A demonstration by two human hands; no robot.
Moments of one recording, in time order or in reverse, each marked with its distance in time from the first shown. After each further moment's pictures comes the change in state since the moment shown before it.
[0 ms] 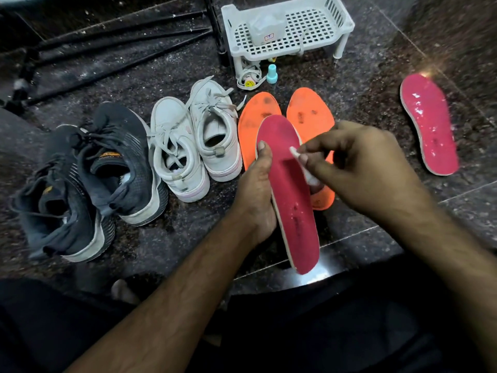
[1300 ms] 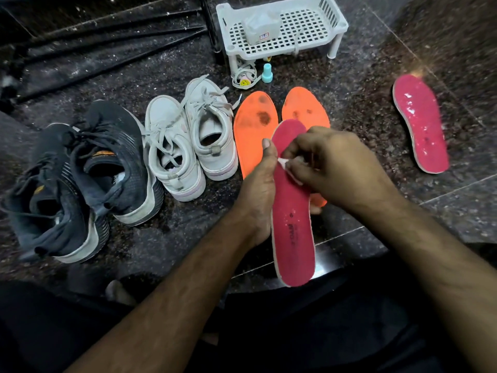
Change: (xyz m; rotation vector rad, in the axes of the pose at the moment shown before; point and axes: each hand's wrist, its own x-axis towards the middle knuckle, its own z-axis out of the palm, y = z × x) left_hand -0.011 0.000 0.010 0.234 -0.027 -0.097; right_hand 0.013 0.010 0.022 -0.151 -0.101 -0.082
